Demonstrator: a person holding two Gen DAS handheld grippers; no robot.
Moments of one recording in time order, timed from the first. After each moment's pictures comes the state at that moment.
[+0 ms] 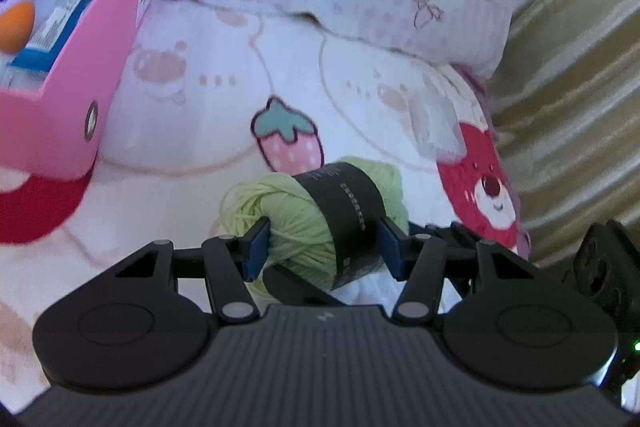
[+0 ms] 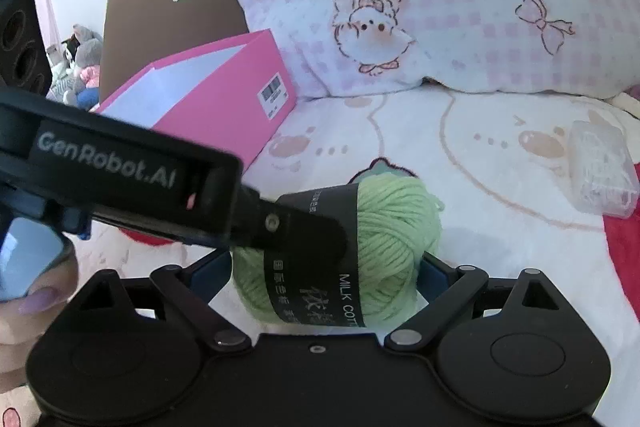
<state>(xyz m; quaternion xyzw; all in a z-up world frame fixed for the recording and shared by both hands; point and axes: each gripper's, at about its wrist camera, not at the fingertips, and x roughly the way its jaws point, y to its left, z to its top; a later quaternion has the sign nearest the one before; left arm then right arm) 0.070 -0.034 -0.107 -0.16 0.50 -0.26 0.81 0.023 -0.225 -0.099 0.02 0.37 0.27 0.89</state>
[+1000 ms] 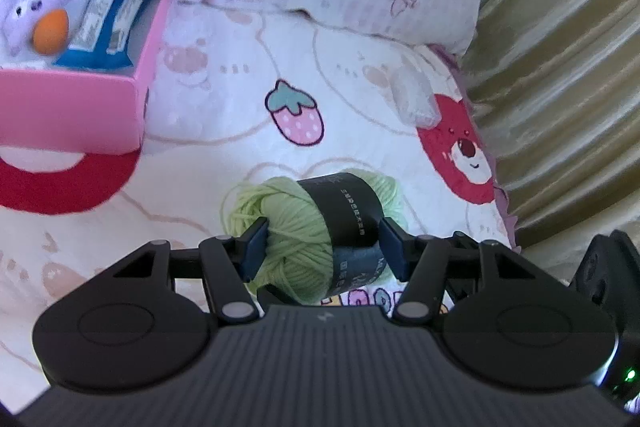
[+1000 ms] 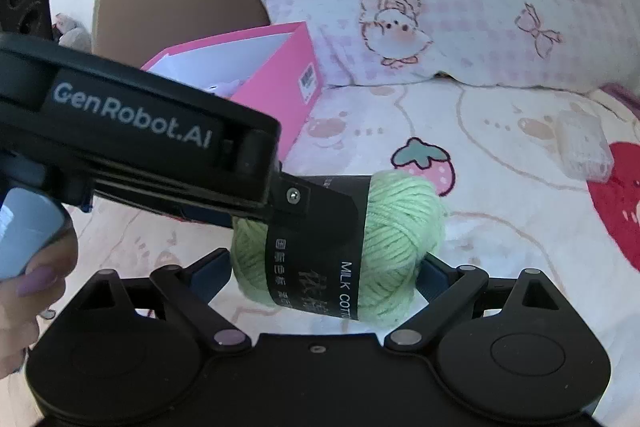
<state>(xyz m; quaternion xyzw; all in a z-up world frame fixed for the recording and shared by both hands) 0.033 0.019 -0.070 -0.14 0.50 -0.30 0.80 -0.041 -0.173 -0.072 0.01 0.39 0.22 0.89</state>
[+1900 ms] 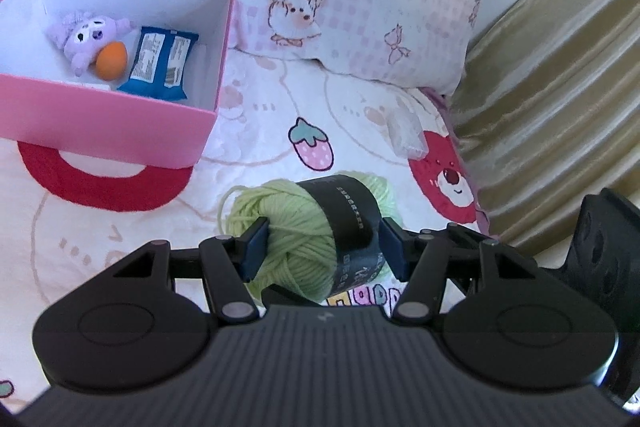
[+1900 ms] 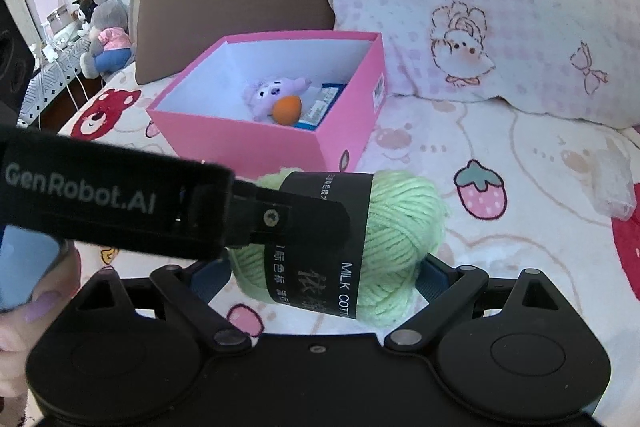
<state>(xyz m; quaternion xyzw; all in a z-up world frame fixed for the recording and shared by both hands) 0.001 0.089 -0.028 -0.17 0.45 -0.29 0.83 -0.055 -0.126 -0.026 -0.02 0.42 0.26 0.87</state>
